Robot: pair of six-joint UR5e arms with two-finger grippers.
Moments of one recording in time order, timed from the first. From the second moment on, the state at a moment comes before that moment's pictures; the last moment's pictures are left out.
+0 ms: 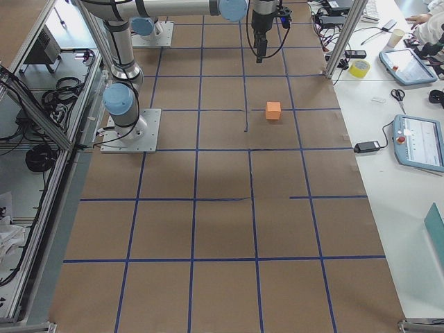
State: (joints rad) left arm -1.53 -1.60 -1.52 -1.52 1.58 -0.02; right arm 1.53 -1.40 1.36 -1.54 -1.61 -0.08
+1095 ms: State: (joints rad) left arm -1.52 -1.59 -1.53 -1.51 1.59 -0.03; right arm 1.53 -0.94 1.32 -1.94 -1.60 -0.05
